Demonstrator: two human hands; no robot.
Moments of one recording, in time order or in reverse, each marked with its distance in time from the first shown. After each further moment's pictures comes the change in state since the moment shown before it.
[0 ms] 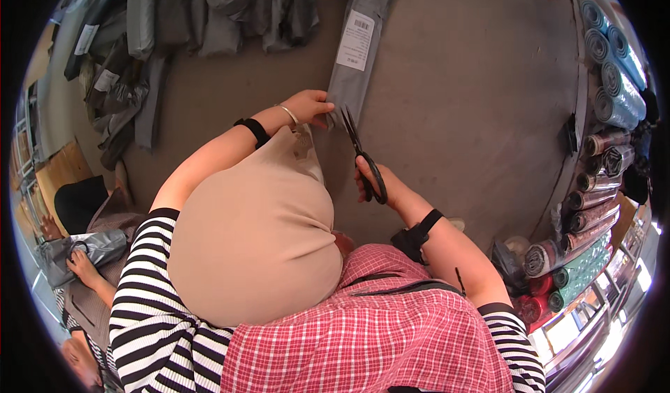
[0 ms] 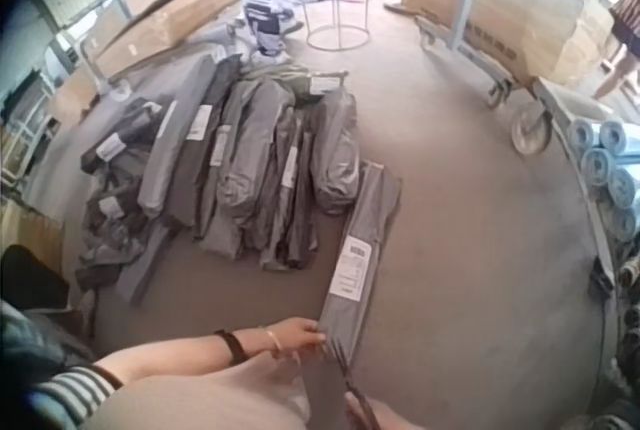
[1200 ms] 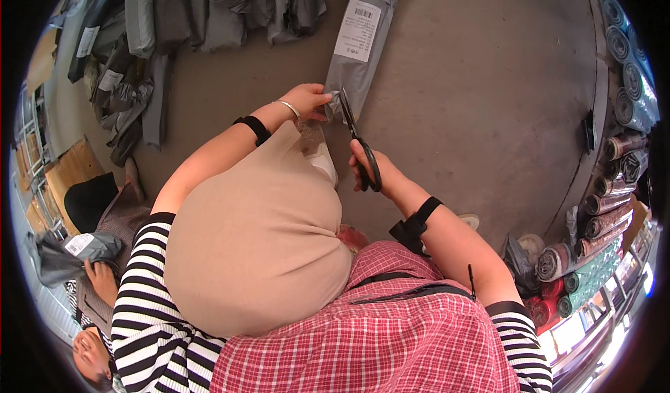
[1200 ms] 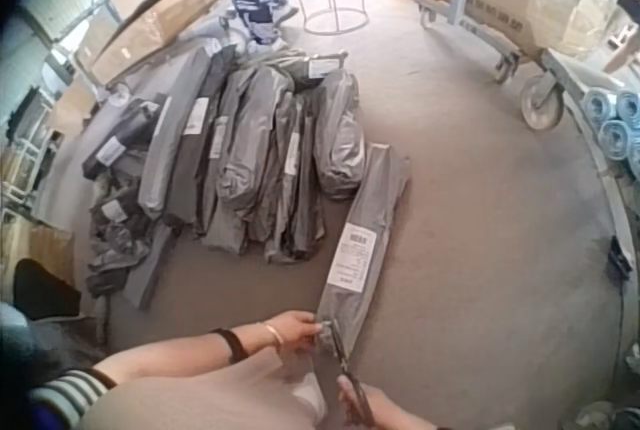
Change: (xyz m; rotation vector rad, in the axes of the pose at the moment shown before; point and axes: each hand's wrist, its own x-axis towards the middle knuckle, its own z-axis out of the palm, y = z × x) left_hand 0.001 -0.012 -0.010 -0.173 0.111 -0.147; right_hand 0.030 -0.007 0.015 0.087 -0.010 0.031
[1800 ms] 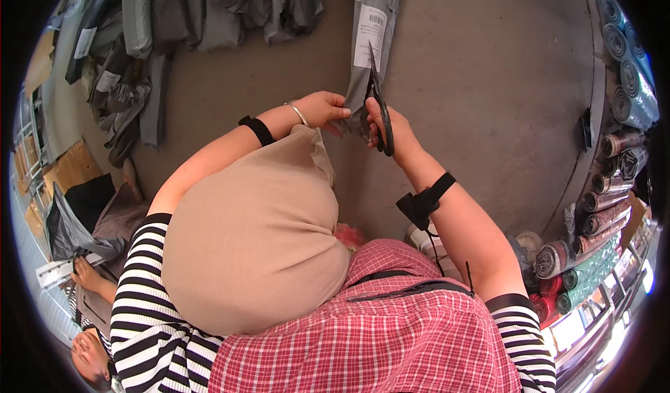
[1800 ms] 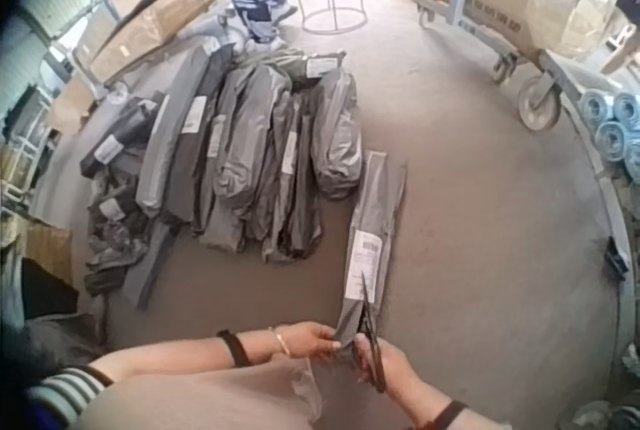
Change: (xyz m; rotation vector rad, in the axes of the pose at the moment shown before) left_hand -0.013 0.013 0.030 0.243 -0.277 0.042; right_hand 0.010 -0.061 -0.021 -0.064 0.287 -0.268
